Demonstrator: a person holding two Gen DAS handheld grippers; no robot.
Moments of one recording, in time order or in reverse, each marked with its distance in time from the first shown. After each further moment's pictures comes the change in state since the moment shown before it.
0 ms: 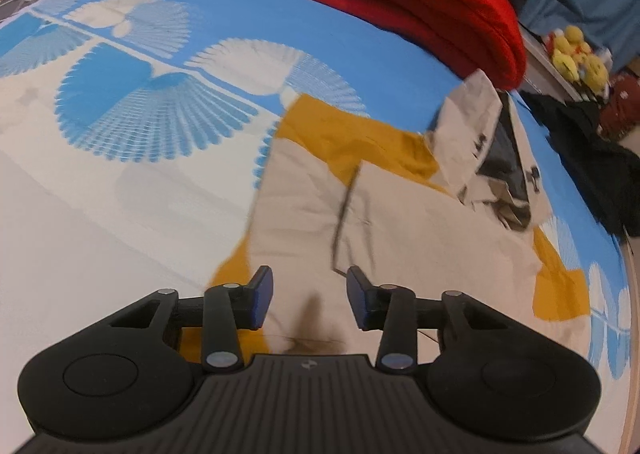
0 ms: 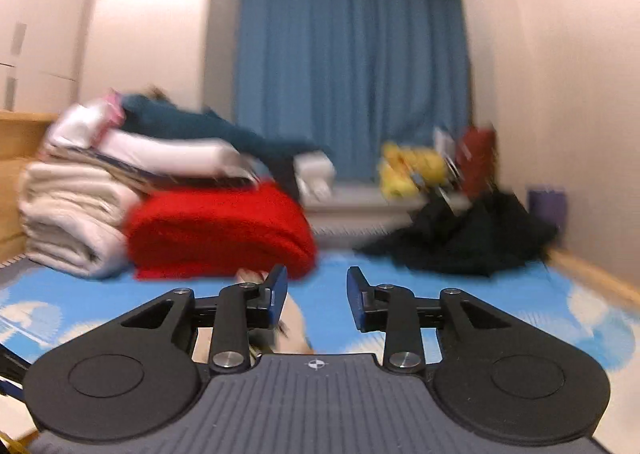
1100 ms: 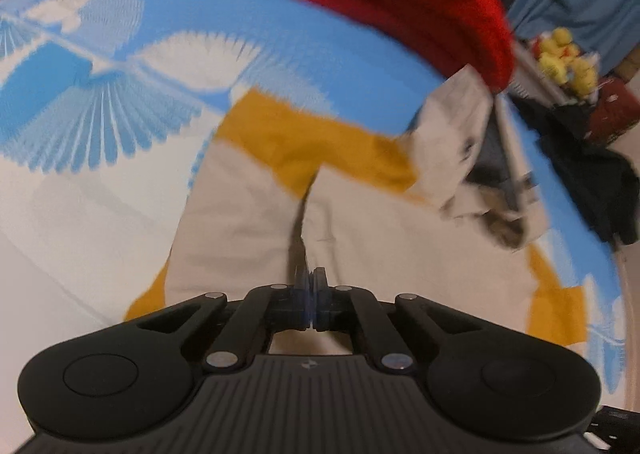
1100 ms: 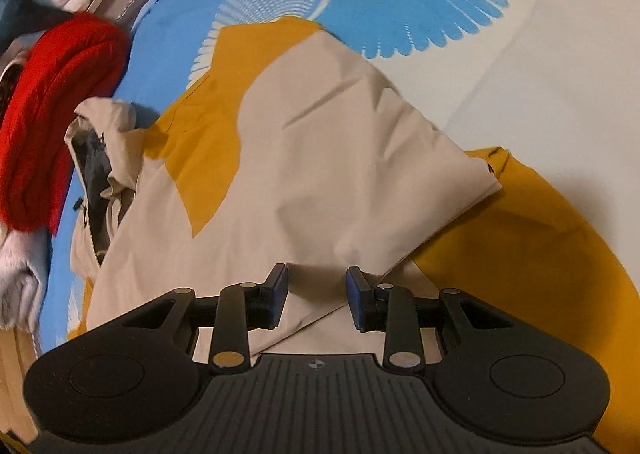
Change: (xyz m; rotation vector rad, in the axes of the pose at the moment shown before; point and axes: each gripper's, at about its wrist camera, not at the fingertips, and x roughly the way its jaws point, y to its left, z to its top) left arm 0.045 -0.028 0.011 0.001 -0.053 -0.074; right arm 0.131 -0.089 -0.148 0.827 0.873 -0.157
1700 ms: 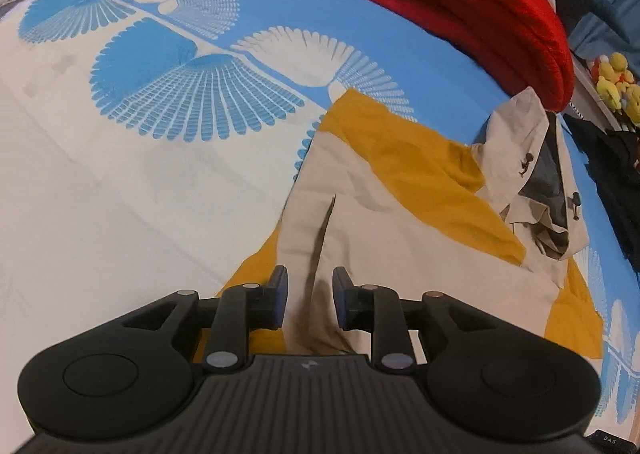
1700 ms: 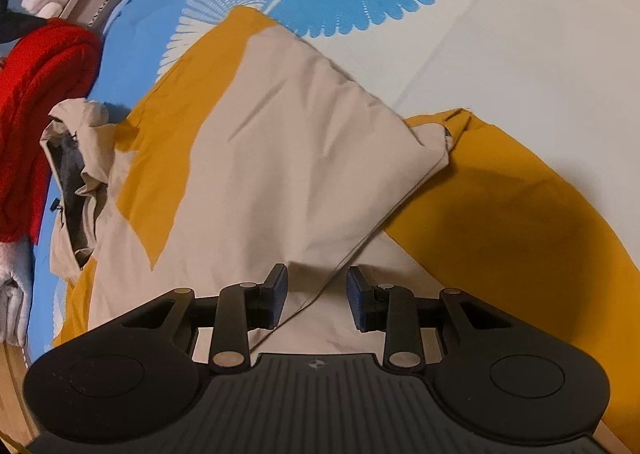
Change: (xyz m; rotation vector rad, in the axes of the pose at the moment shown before) left arm -0.028 0.043 -0.009 -0.127 0.063 0.174; right arm 0.000 -0.013 -0.013 0.050 0.005 -0.070
